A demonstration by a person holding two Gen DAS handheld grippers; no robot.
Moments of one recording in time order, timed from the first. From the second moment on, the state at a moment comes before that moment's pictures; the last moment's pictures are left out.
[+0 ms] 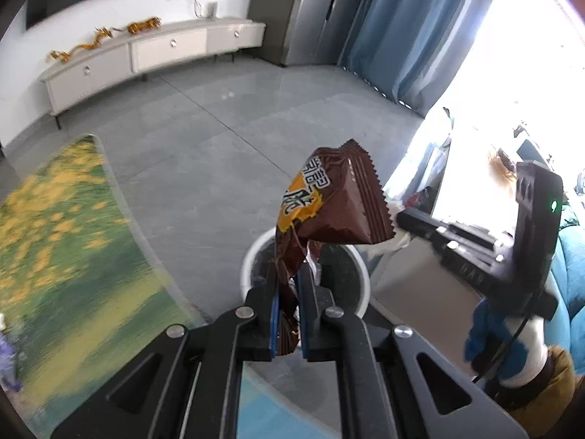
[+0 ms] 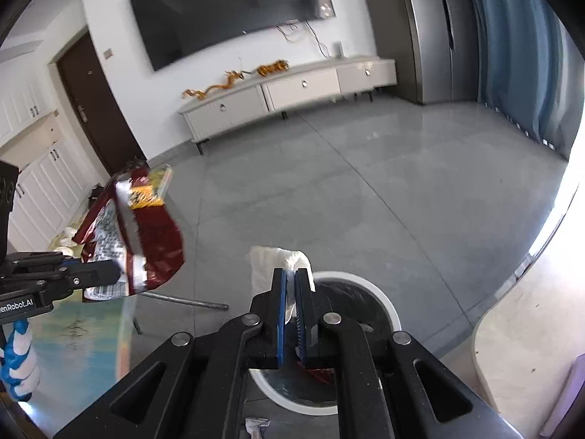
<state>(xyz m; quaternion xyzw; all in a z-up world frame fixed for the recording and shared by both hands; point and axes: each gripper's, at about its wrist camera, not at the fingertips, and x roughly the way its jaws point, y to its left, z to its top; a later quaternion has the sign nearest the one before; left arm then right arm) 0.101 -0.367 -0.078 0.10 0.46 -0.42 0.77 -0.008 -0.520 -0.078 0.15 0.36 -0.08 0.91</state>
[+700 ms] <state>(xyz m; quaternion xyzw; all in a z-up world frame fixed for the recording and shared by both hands) 0.109 -0.380 -0.095 0.10 0.46 -0.40 0.79 -0.004 -0.536 -0.108 0.18 0.38 -0.10 0.90</state>
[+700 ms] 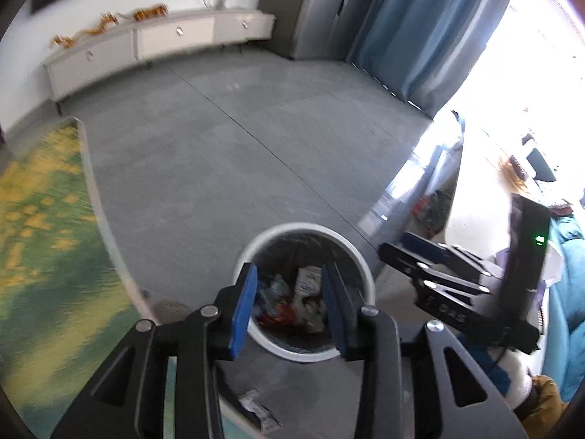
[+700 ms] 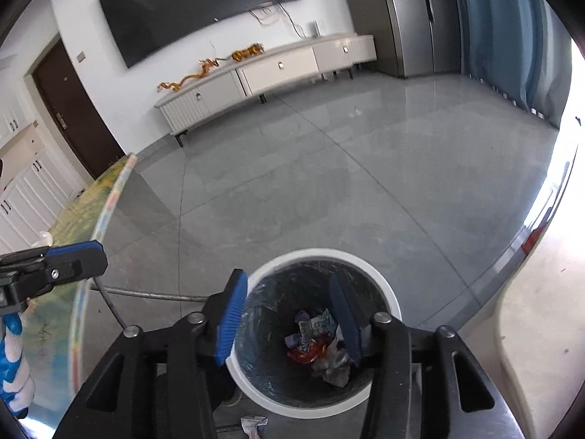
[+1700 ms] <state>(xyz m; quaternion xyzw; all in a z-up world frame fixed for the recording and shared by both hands) 0.065 -0.121 0.018 0.06 0.26 -0.16 0.95 -0.001 -0.321 0.041 0.04 0.28 -0.02 0.96</state>
